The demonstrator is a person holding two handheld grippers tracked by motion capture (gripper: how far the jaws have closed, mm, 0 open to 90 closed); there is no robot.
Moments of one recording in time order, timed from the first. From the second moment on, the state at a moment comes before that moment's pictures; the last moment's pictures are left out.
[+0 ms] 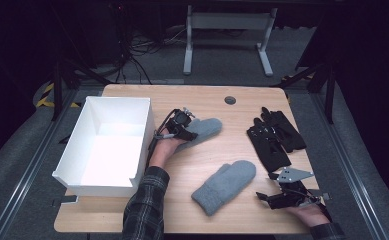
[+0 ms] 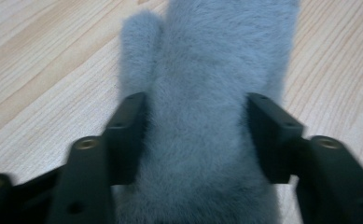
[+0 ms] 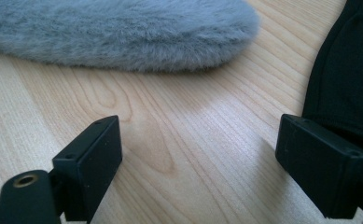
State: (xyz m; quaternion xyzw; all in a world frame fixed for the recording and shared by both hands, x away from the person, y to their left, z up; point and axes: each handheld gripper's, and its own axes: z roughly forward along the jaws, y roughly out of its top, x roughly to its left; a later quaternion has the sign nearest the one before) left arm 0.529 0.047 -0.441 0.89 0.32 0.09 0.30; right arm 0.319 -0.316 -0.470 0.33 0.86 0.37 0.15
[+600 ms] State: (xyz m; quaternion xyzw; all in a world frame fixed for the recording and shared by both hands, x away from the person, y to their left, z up) left arm 0.510 0.052 -0.417 0.87 0.37 0.07 0.31; right arm 0.319 -0.316 -0.470 0.33 0.86 0.37 0.15
